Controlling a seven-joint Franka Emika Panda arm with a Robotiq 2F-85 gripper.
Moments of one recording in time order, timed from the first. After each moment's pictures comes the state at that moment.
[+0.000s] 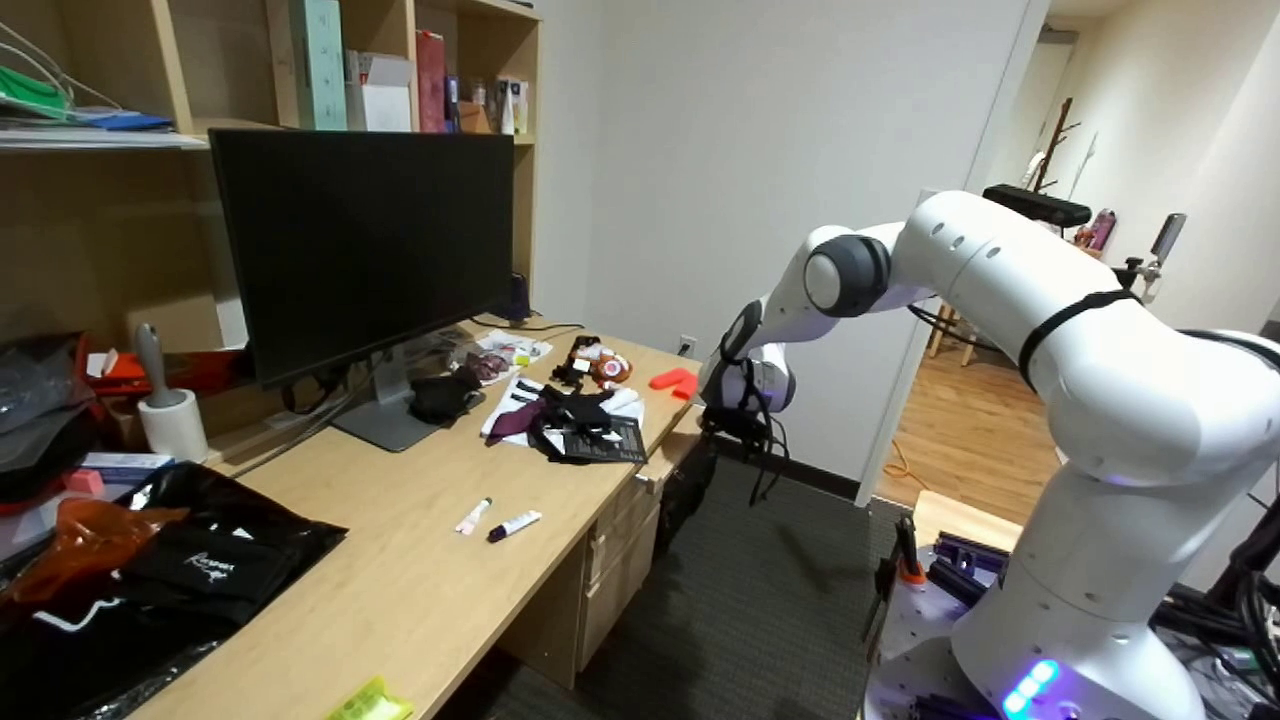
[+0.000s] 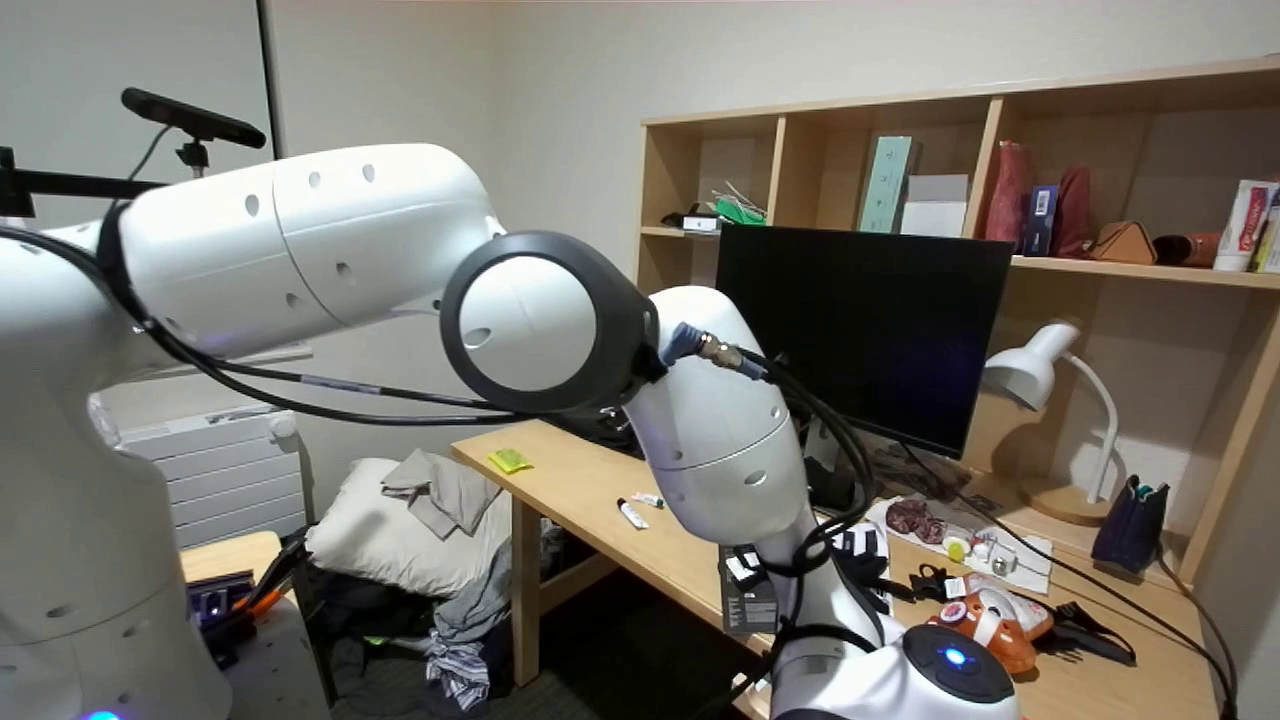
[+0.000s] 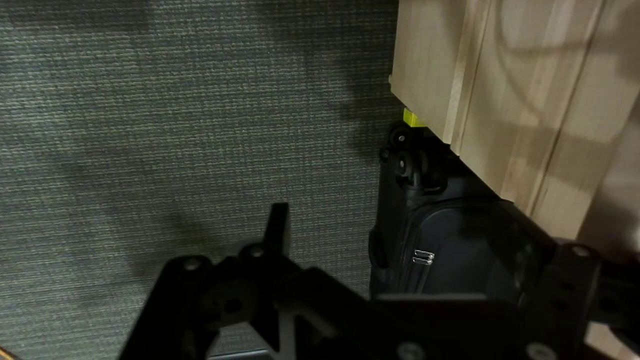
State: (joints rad) arm -0.55 1.27 -0.17 -1.44 0.45 2.86 0.49
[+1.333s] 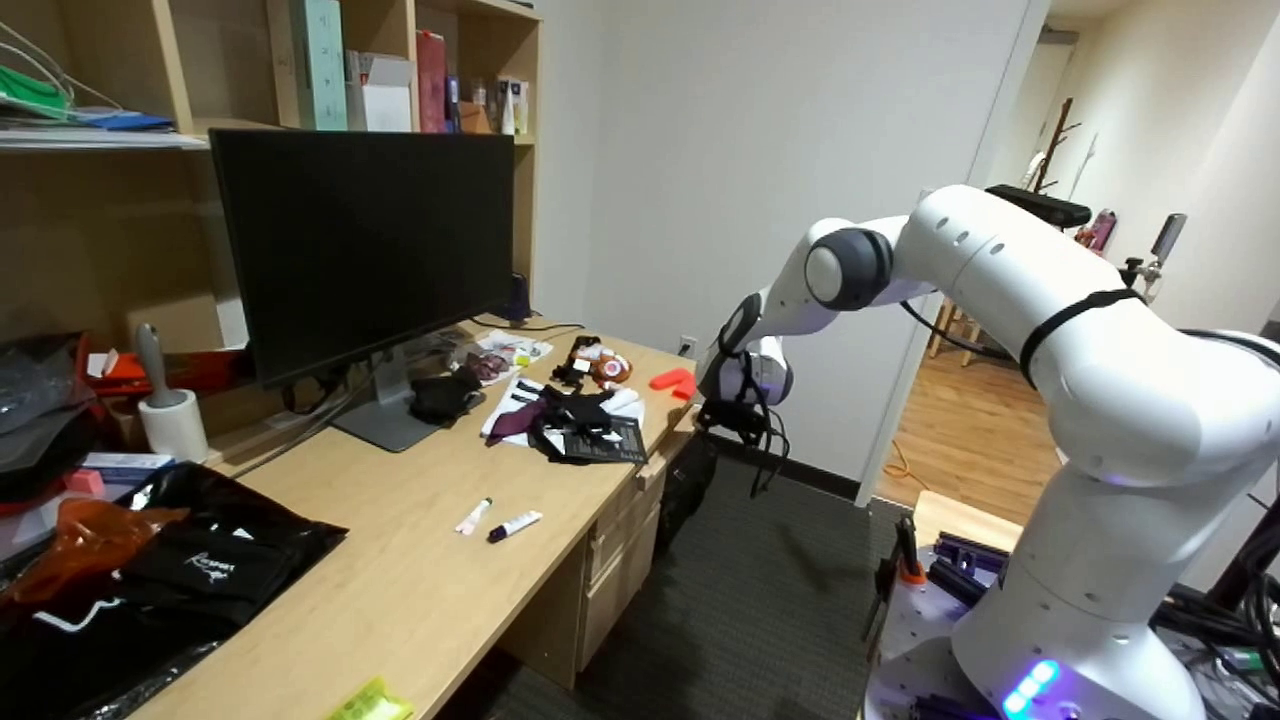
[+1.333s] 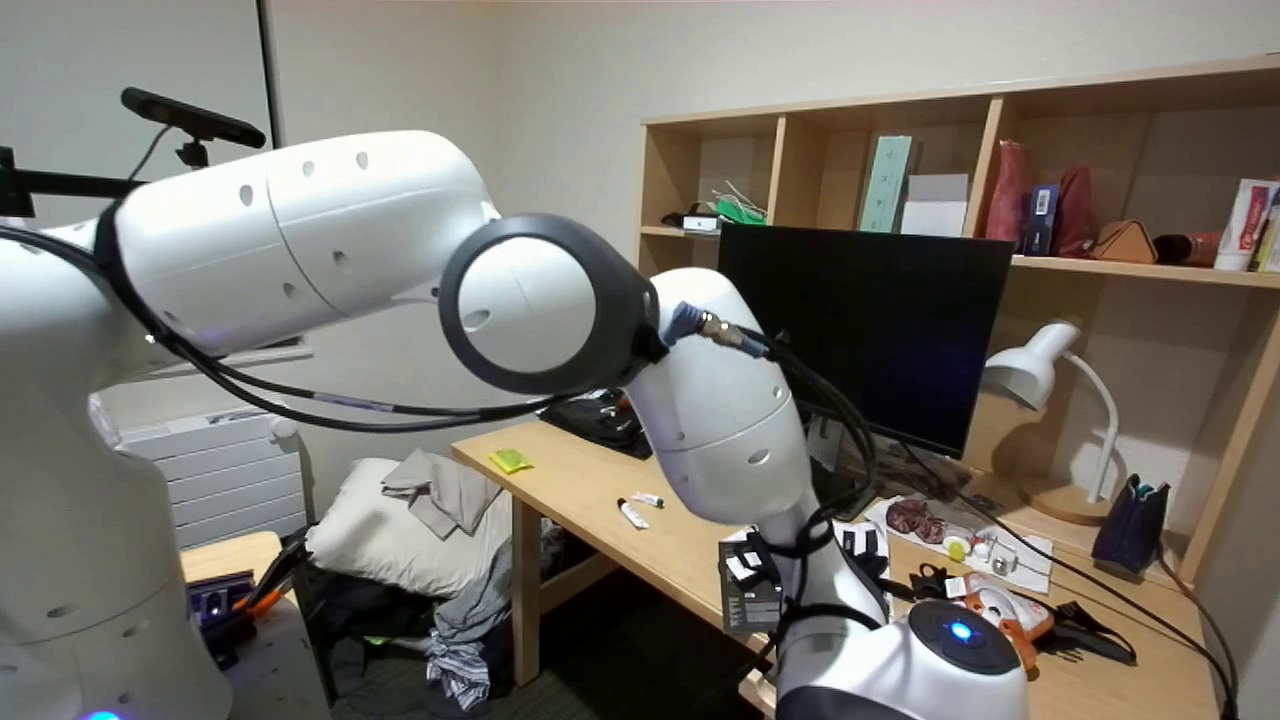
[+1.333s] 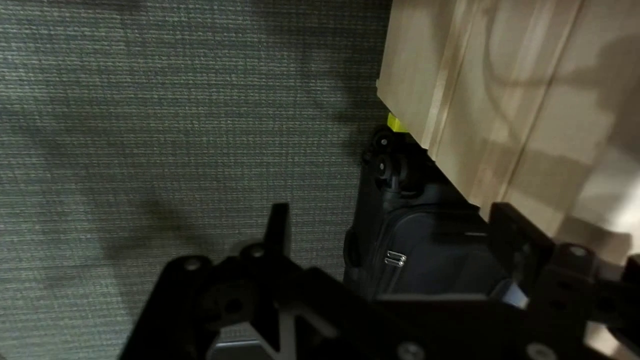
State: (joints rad) arm -0.54 1.23 -0.16 -1.46 0.44 2.85 0.41
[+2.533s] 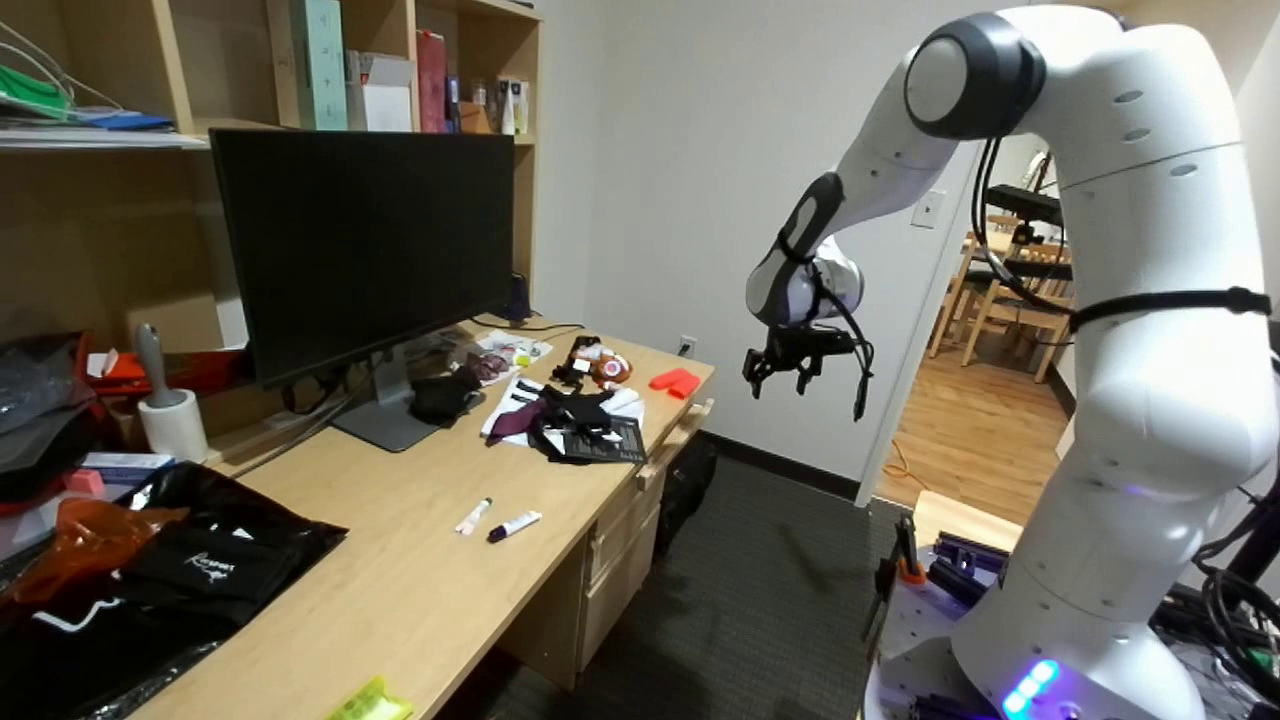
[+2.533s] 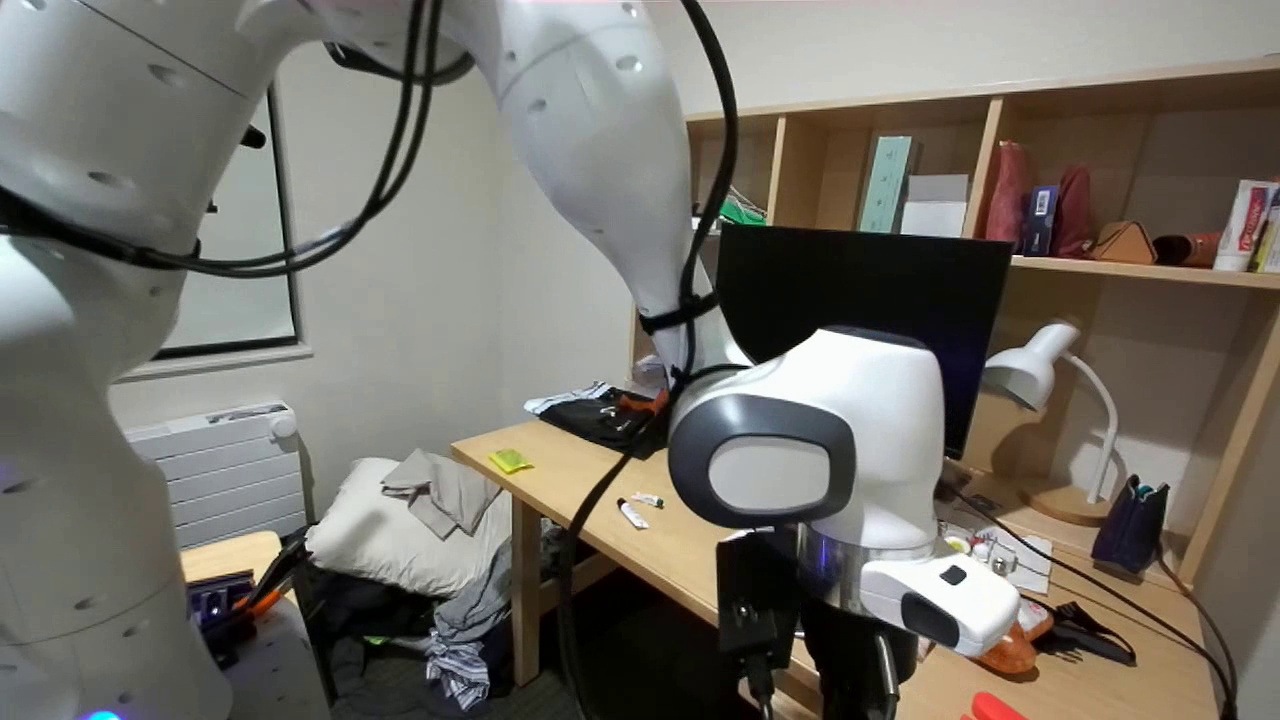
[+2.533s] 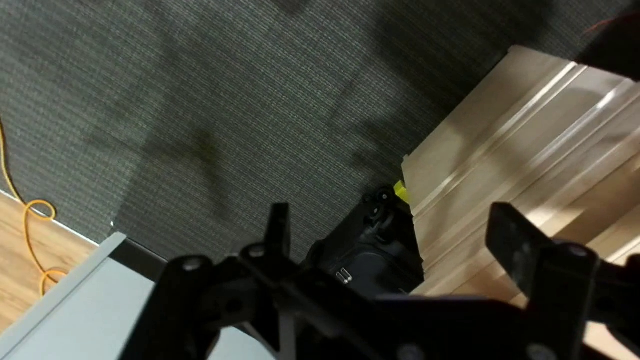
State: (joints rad) arm -0.33 0.48 -0.38 -2.21 0.11 2.74 0.07
